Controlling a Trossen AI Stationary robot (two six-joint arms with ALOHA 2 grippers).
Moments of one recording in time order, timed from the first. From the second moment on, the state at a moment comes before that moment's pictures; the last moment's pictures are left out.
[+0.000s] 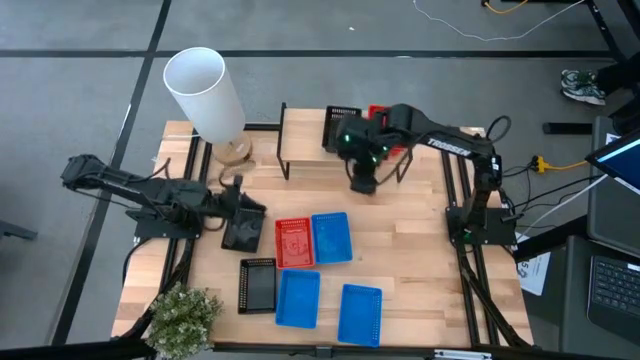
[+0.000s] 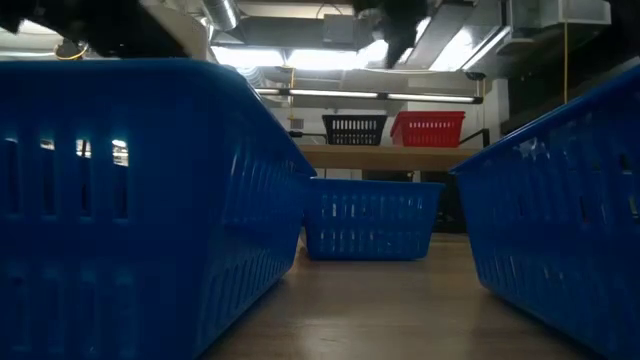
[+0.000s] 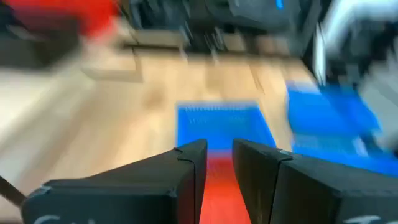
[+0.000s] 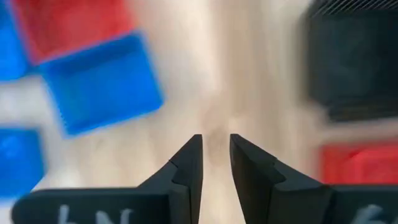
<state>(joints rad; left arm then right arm) -0.23 0.61 0.41 -0.04 -0.25 -0.13 -0.18 1.87 2.11 -1.55 -0.01 -0.01</state>
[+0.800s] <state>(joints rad) -0.60 1.17 0.71 -0.82 -0.15 -0.52 0.06 1.84 1.71 -1.49 -0.02 0.11</state>
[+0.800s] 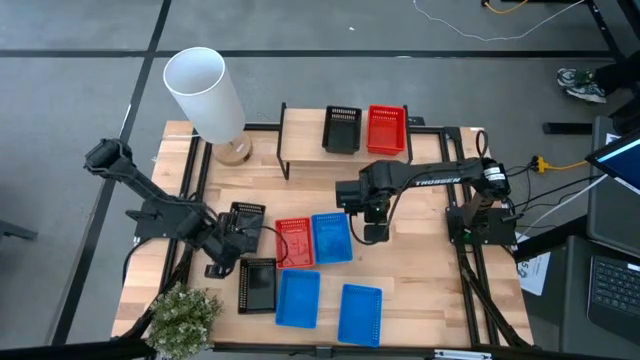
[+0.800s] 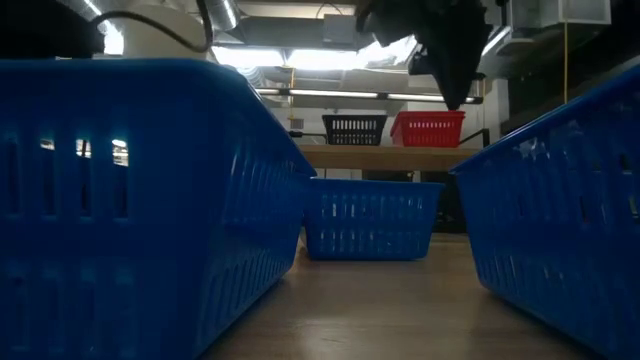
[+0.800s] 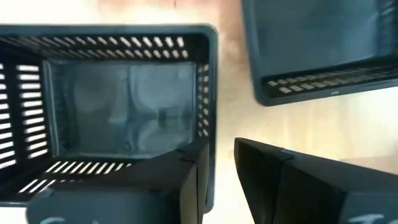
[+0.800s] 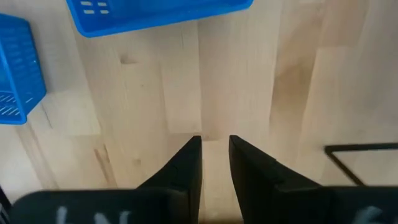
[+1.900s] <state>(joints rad) -0.41 1.33 1.41 -1.03 -0.73 -0.31 0.34 1.84 1.70 -1.57 -0.02 0.52</state>
